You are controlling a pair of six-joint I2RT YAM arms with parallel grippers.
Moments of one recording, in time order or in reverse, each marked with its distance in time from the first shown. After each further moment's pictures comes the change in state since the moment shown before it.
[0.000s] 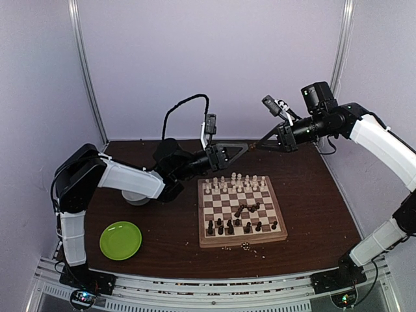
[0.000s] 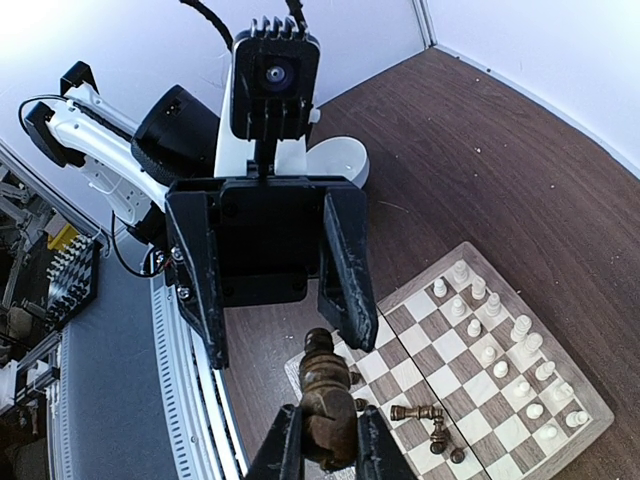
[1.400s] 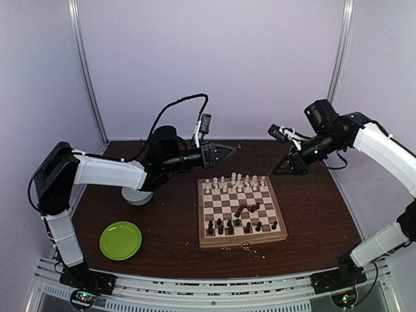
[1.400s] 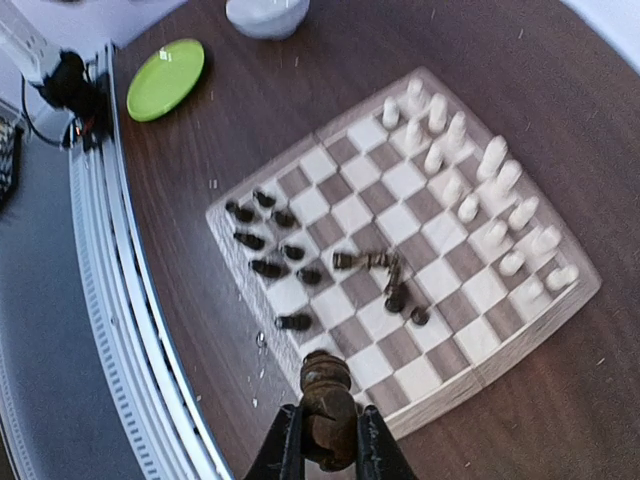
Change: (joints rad) left arm 0.062 -0.164 -0.052 -0.481 -0.030 0.210; right arm -0.032 -0.062 -0.126 -0.218 0.191 -0.257
